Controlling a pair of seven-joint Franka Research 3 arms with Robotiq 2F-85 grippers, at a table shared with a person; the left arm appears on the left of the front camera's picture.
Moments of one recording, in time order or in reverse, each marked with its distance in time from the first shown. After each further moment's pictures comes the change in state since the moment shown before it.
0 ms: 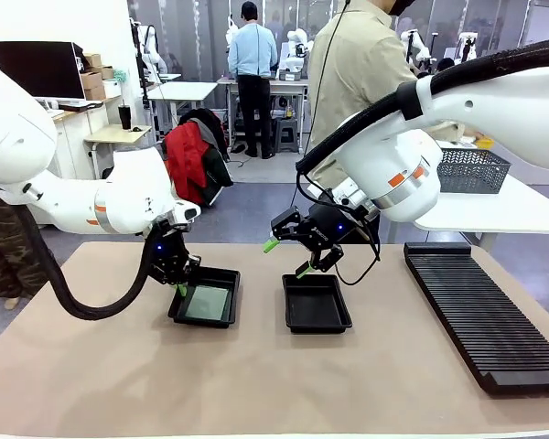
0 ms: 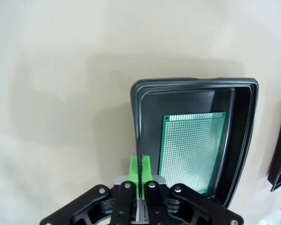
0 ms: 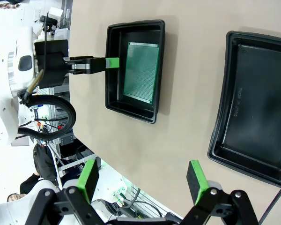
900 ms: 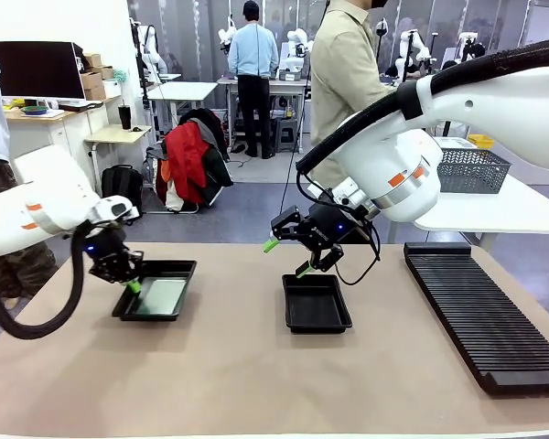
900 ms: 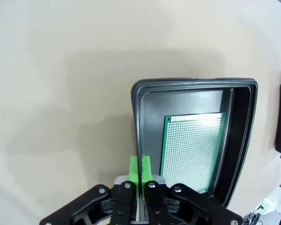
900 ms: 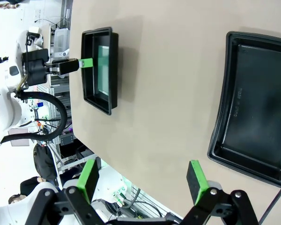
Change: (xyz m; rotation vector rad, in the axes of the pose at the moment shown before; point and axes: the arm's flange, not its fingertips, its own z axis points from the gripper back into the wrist) left arm -0.019 0.131 0.024 -0.161 -0.055 -0.038; right arm 0.000 0.000 0.000 0.000 -0.001 0.000
